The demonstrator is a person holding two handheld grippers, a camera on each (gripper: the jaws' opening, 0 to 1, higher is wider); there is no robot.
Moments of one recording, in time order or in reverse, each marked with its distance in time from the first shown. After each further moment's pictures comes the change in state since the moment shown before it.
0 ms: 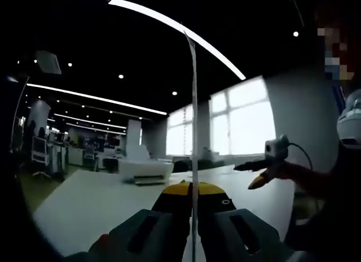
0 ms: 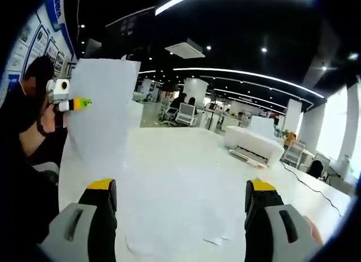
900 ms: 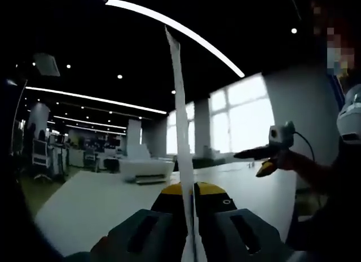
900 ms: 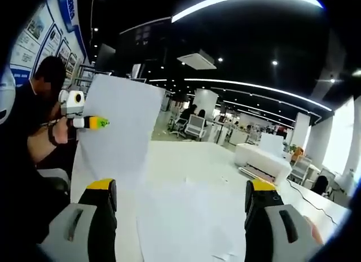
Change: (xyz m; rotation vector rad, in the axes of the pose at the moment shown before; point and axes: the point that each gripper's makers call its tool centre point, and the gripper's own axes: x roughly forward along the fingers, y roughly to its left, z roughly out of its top) left arm 0.002 0.000 -0.005 0.021 0.012 0.000; right arm -0.008 0.041 0.057 -0.075 -0.103 0.078
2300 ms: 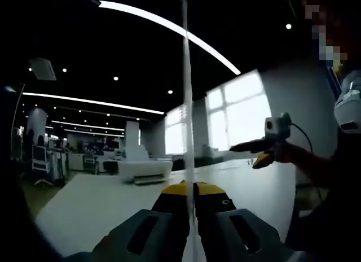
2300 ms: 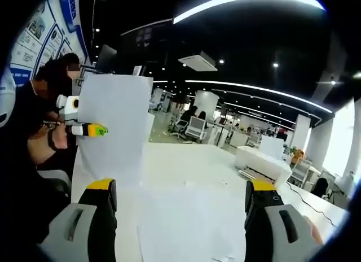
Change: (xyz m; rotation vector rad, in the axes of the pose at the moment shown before) left arm -0.001 -0.010 -0.008 0.036 0.006 -0.014; right arm 0.001 0.002 0.009 -0.007 -0.012 0.006
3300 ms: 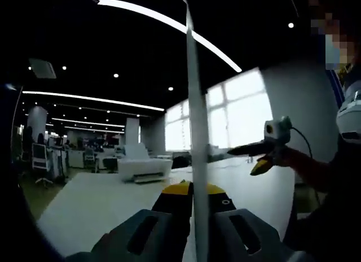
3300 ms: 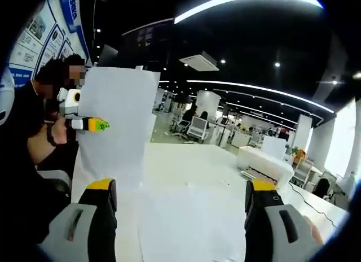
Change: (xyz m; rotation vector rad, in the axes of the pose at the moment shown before) left arm 0.005 -0.002 0.012 -0.010 0.029 0.001; right arm 0.006 0.003 0.001 -0.005 0.001 0.017
